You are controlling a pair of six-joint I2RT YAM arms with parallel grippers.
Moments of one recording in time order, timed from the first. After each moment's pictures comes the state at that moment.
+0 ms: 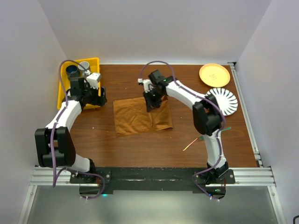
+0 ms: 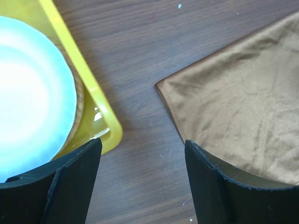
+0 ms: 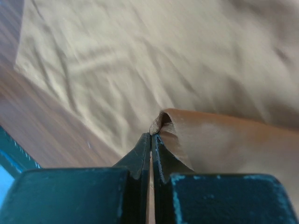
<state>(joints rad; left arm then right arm) 0.08 1.46 0.99 -0.28 0.34 0.20 0.59 2.15 1.79 -0.80 -0.39 0.00</state>
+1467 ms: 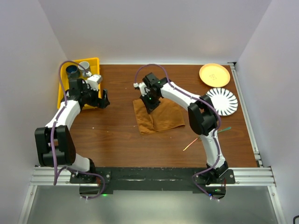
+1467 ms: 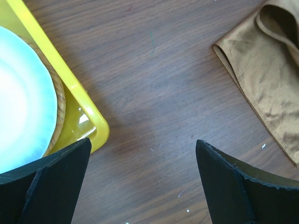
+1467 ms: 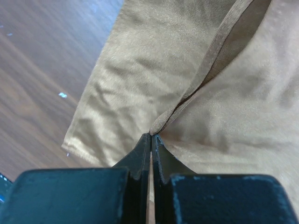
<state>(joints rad) 0.12 1.48 0.99 -0.32 0.47 0.26 0.65 2.19 1.86 -0.86 -0.23 -0.06</state>
